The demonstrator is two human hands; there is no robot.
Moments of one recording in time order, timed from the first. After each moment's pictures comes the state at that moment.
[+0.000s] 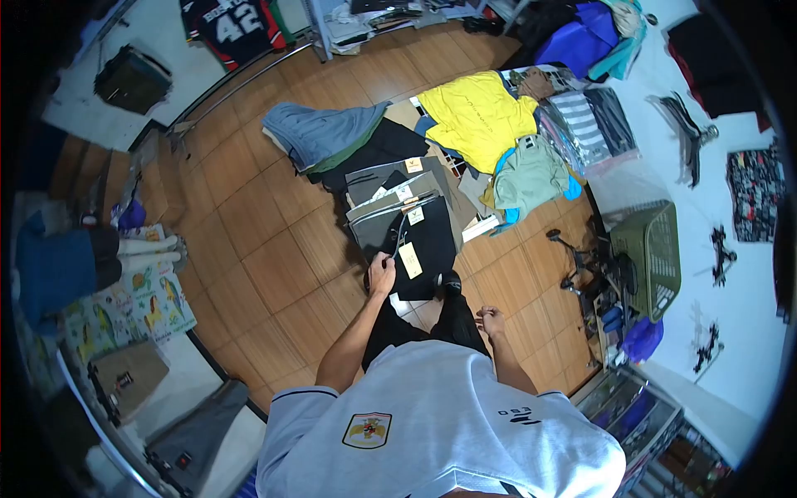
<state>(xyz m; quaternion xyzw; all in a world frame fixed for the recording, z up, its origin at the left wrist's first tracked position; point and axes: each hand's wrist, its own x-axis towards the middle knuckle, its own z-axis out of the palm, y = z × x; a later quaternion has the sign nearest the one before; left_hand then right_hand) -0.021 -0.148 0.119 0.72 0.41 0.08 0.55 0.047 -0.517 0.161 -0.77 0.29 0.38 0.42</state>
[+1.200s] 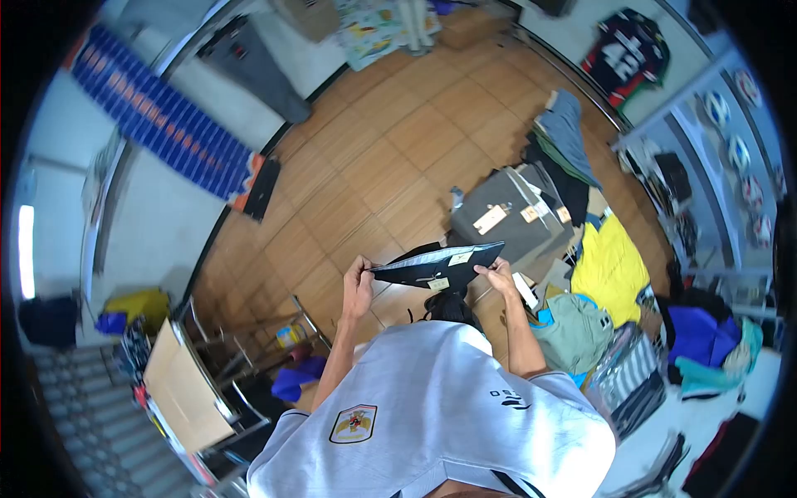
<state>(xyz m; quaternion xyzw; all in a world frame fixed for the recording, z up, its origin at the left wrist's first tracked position) -0.150 -0.600 0.385 0.37 0.69 0.51 0.36 0.183 -0.432 0.164 -0.53 -0.50 0.64 0.23</state>
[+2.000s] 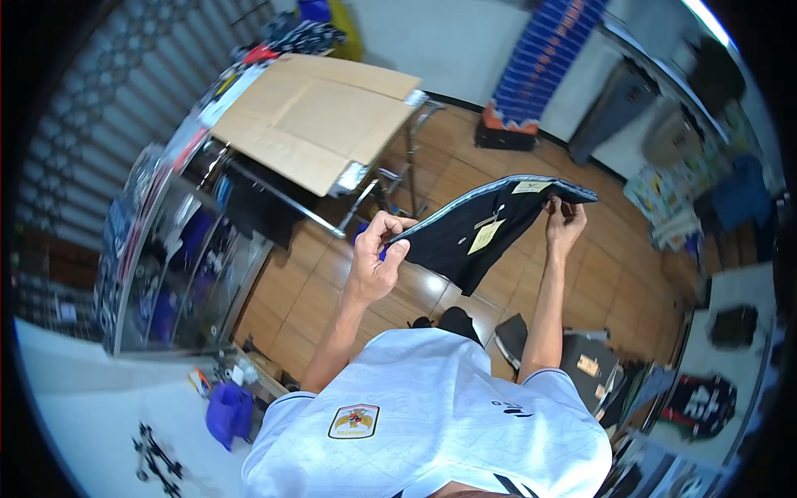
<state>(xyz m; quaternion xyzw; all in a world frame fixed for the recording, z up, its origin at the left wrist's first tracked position) -0.198 -1.113 0.548 0.17 0.67 0.71 -0.09 -0.306 -0.748 0.452 -0.11 -0.68 0.64 0.35</state>
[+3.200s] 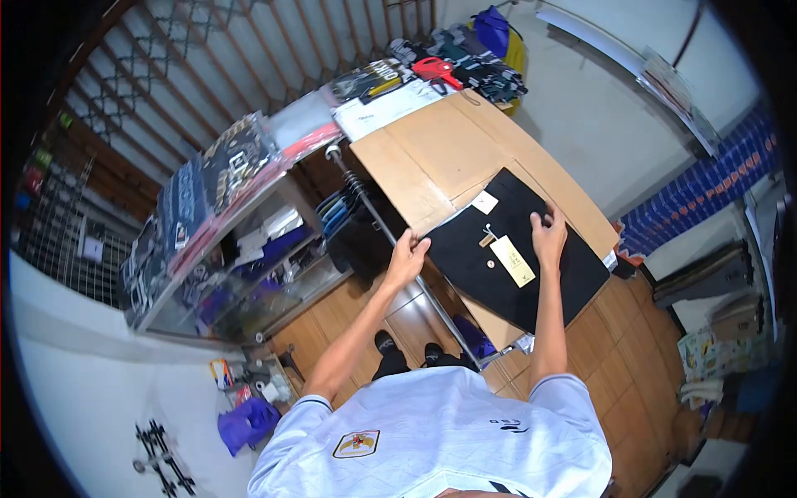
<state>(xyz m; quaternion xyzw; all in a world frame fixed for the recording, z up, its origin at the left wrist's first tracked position) -0.495 -1.570 0.389 -0.16 0.69 0.70 -0.11 -0.670 -1.282 0.430 0.05 -0.86 0.49 0.15</state>
